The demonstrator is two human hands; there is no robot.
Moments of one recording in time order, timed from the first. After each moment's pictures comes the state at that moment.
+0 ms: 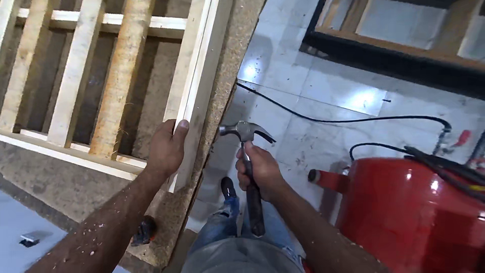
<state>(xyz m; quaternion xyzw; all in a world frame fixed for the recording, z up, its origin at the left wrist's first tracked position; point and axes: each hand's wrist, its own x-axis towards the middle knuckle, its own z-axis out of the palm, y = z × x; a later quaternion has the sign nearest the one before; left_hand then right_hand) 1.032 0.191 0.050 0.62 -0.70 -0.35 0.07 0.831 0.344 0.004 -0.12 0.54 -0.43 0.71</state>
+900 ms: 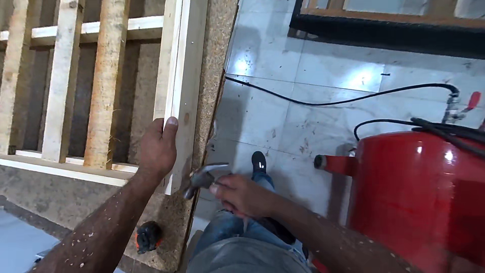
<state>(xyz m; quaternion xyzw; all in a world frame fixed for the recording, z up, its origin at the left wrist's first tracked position) 1.022 0.190 0.056 0.64 -0.70 -0.32 0.05 0.854 0.366 0.007 -0.35 0.48 -0.23 0.77</state>
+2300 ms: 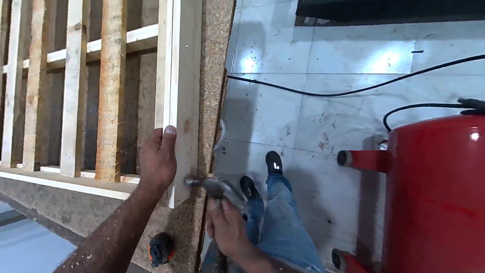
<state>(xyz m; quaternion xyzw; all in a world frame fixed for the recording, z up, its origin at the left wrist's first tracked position) 1.026 0.188 0.049 0.62 -0.72 -0.31 0.09 0.985 0.394 -0.021 -0.11 0.55 -0.61 0.56</state>
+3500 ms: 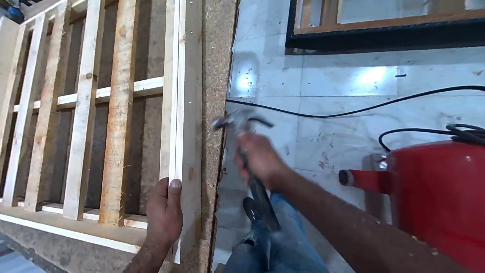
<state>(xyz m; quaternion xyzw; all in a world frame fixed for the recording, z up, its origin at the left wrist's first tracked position) 1.027 0.193 0.047 0.63 -0.70 -0.31 0.09 0.773 0.245 0.008 -0.20 0.58 -0.42 0.67</state>
